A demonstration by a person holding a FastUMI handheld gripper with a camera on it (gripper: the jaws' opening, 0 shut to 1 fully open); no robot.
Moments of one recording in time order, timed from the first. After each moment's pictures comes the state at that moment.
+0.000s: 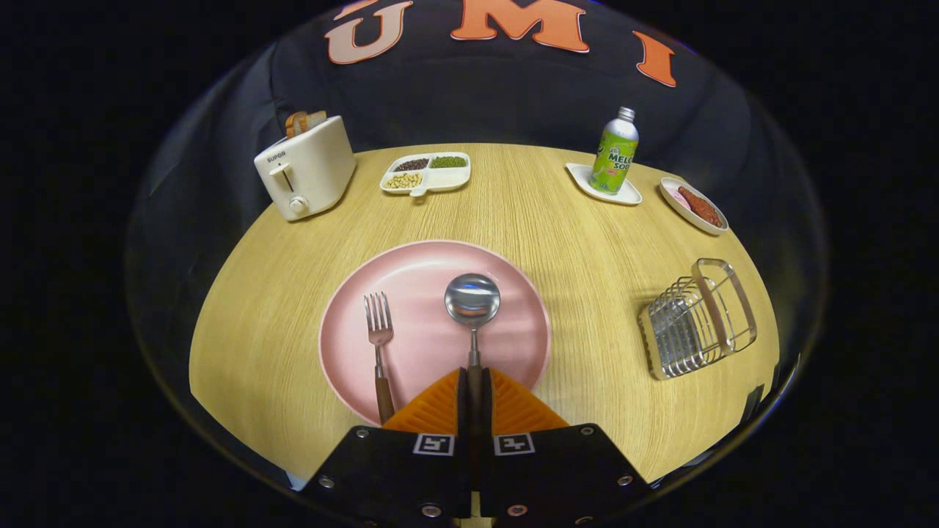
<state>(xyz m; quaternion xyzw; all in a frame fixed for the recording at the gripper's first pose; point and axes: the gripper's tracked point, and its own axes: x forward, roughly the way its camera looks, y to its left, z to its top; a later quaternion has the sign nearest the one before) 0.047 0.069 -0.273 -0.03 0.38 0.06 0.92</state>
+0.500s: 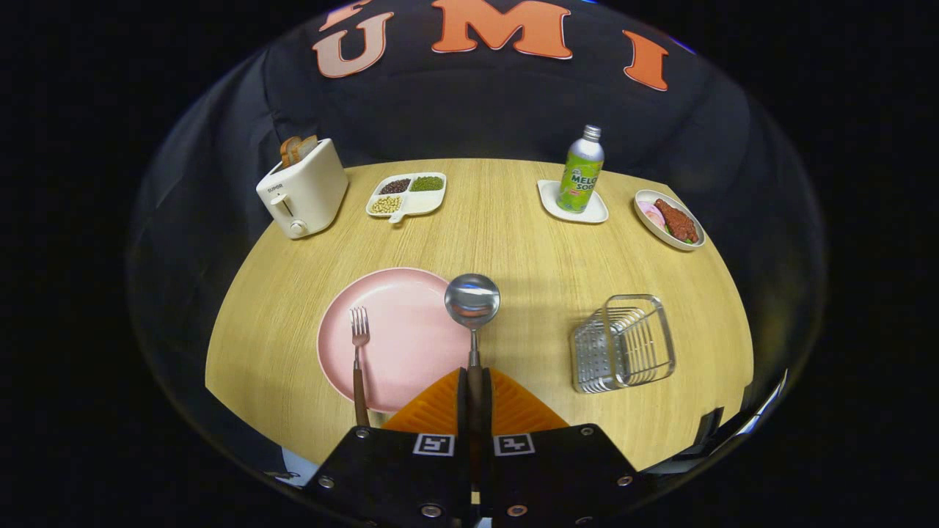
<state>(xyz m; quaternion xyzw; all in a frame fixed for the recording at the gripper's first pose) 0.036 -0.009 -0.204 -0.03 0.41 0.07 0.91</state>
